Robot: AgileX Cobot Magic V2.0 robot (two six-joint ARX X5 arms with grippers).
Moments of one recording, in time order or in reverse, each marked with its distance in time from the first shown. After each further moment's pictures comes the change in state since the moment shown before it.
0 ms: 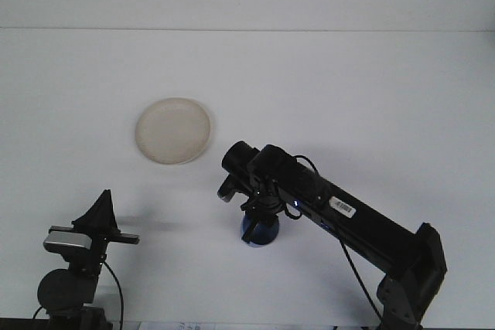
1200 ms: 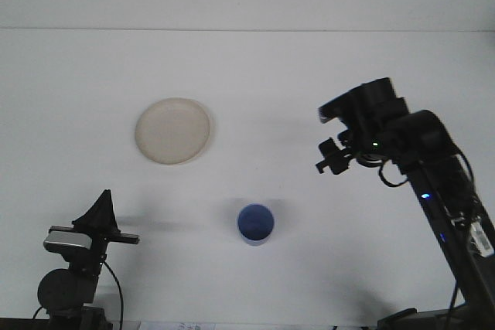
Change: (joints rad) left arm 0.000 0.000 0.000 0.000 0.000 0.000; right arm -0.527 -0.358 0.117 0.023 -0.052 -0.015
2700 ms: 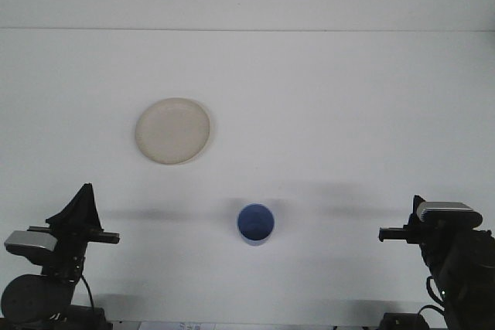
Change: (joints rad) left arm 0.000 0.113 0.379 -0.267 0.001 -0.190; right arm -0.349 -1.002 -0.945 0.571 0.033 0.158
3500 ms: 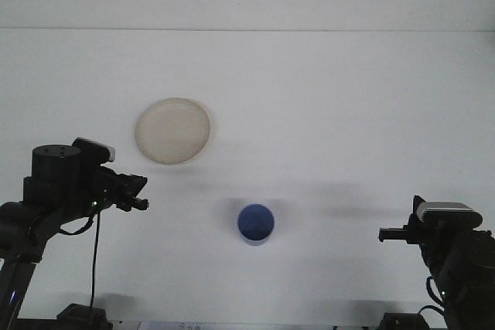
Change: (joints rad) left arm -0.069 0.880 0.774 -0.835 0.375 0.217; right arm 0.000 0.000 0.000 -0.002 0.000 0.000
